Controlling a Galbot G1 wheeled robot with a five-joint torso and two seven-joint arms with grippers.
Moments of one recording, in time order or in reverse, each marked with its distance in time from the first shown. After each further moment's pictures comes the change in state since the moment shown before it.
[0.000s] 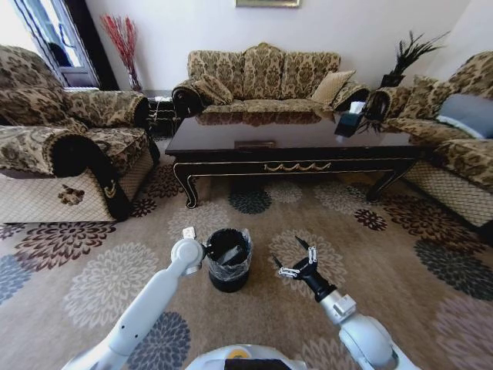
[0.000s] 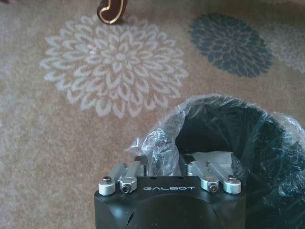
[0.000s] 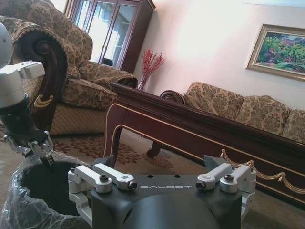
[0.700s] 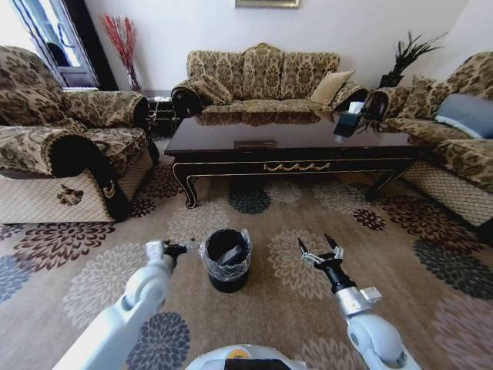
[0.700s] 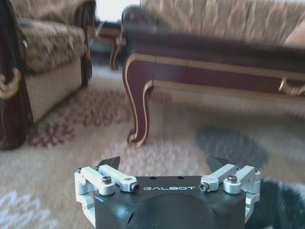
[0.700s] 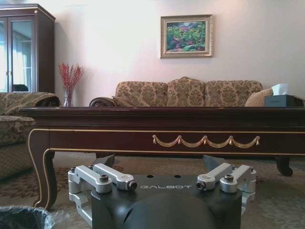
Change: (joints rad) left arm 0.590 0.162 -0.398 -0.360 0.703 -0.336 0.593; right arm 0.005 0.179 0.164 -0.075 0.295 0.013 0.025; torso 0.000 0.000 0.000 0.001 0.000
